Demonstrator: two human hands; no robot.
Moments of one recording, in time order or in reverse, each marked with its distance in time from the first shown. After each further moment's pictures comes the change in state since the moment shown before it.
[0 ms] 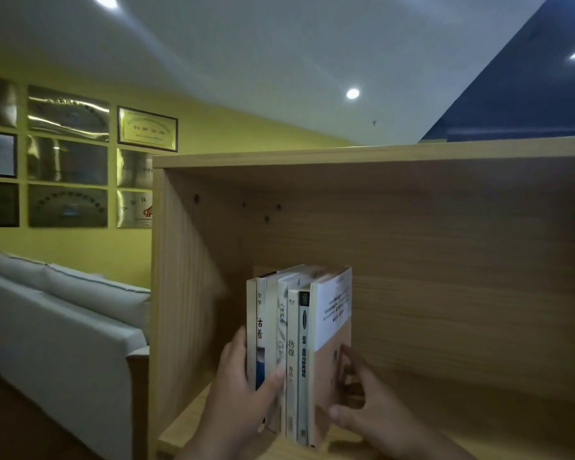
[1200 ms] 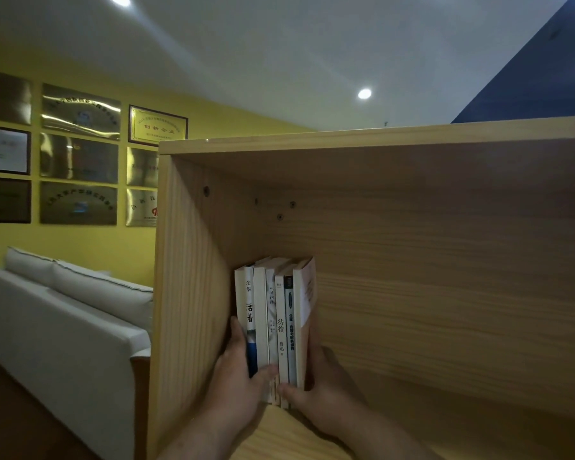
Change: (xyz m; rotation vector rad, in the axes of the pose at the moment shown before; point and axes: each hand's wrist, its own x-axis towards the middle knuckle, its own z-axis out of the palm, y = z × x) left_hand 0.059 -0.048 -0.005 0.102 -0.063 -0.187; right_hand 0.095 -0.013 0.061 -0.236 0.104 -0.066
